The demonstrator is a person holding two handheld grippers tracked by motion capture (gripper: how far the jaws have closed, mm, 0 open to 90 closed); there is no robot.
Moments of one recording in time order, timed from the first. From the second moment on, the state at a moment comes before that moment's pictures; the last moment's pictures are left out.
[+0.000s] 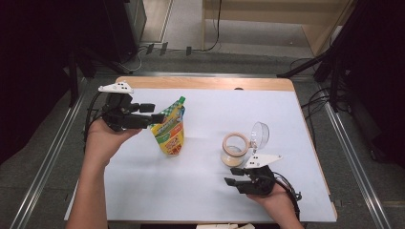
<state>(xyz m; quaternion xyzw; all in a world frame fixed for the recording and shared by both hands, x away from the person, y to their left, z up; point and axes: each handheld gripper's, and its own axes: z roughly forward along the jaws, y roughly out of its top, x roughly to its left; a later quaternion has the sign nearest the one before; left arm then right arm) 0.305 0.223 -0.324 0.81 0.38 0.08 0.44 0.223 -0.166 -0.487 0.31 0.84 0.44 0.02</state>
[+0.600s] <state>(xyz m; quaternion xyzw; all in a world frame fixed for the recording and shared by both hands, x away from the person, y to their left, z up) 0.304 0.210 -0.380 0.82 0.40 0.08 0.41 0.220 -0.165 -0.486 0.31 0.84 0.44 0.02</state>
